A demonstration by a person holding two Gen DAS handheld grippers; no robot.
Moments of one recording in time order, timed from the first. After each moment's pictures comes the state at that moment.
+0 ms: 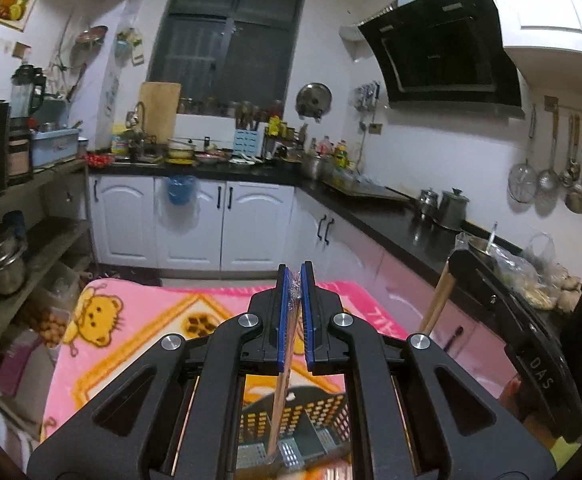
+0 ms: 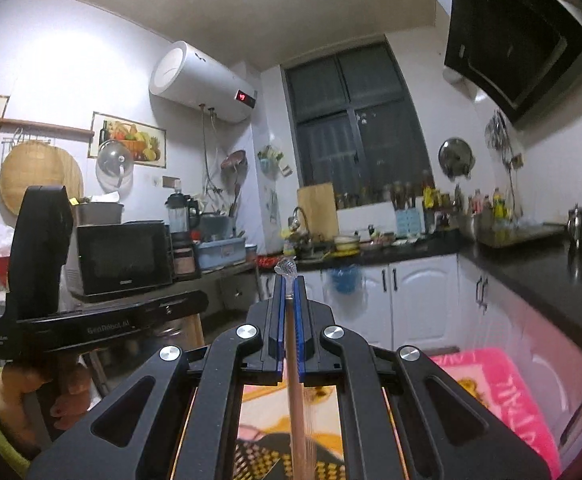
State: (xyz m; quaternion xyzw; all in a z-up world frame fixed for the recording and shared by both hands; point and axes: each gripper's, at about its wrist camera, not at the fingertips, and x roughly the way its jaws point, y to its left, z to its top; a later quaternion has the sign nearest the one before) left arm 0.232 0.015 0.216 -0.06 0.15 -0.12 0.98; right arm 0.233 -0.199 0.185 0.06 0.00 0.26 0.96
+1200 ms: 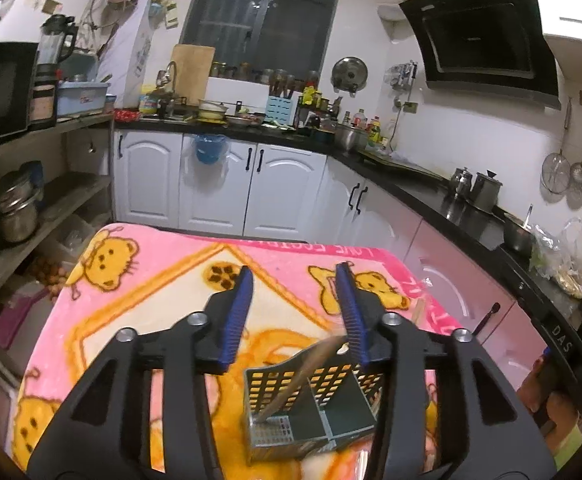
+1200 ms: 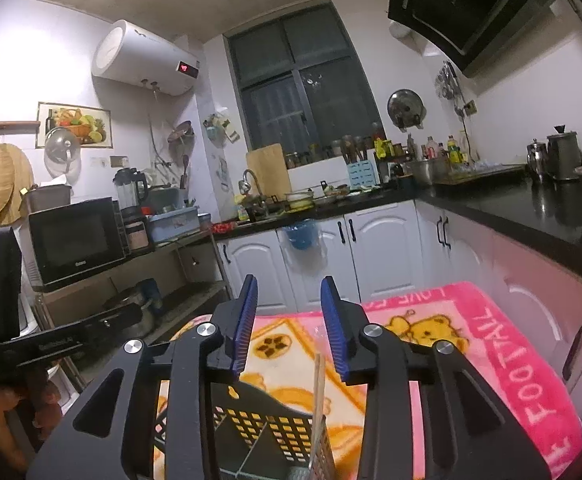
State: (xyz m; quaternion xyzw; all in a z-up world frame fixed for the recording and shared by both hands) left arm 0.247 0.047 0.135 -0.09 0.20 -0.08 0.97; right arm 0.261 -0.220 0.112 0.10 0.09 0.19 0.97
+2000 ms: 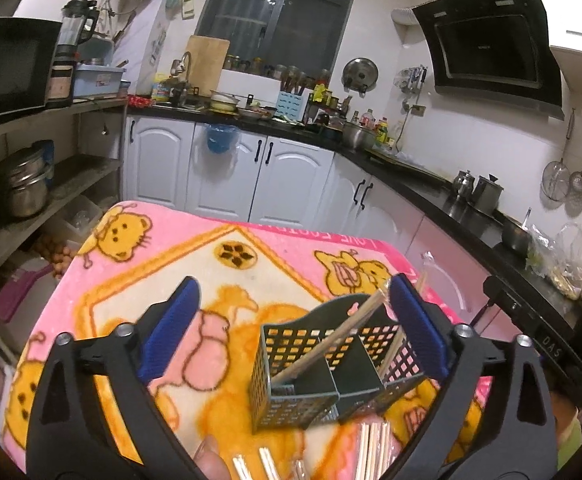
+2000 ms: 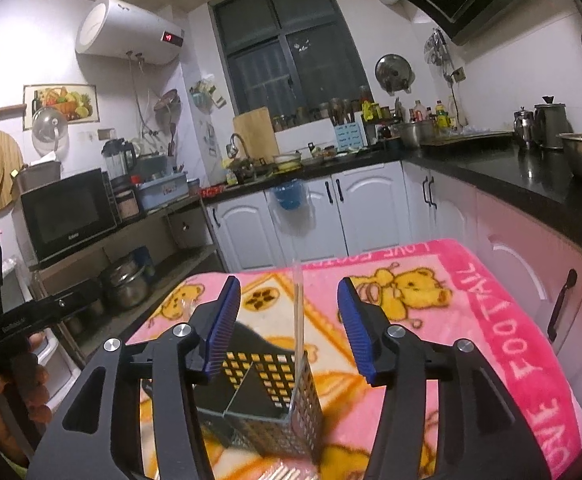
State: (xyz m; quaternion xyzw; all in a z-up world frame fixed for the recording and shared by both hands) left arm 0.213 0.062 0.118 -0.11 0.21 -0.07 0.97; right arm 0.240 -0.228 0.090 0.09 0.16 0.18 0.97
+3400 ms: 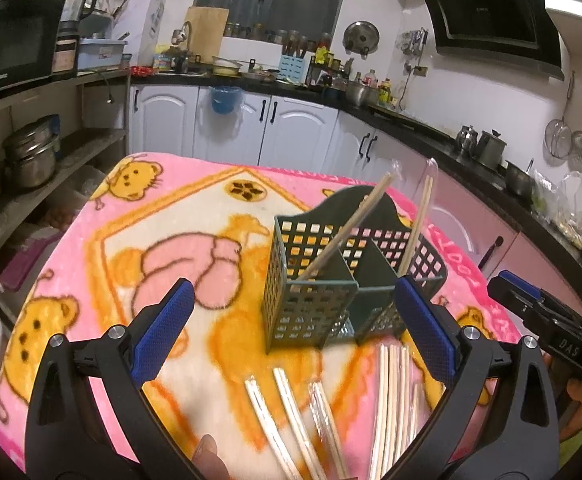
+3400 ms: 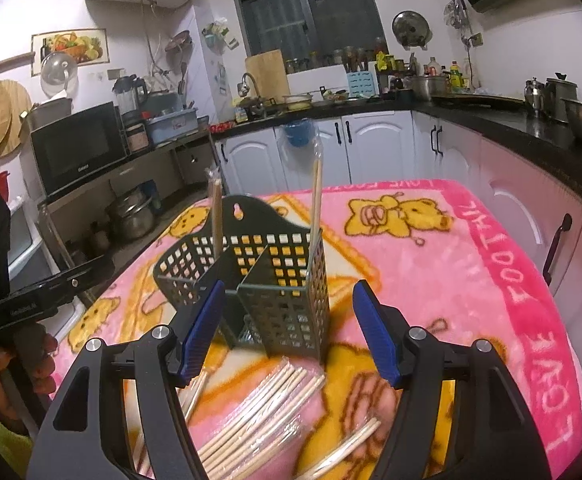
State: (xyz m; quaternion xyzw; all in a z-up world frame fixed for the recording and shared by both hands) left arm 0.170 0.055 0.061 -0.09 0.27 -0.07 0.96; right arm 0.193 -0.221 0.045 0.04 0.26 0.21 0.94
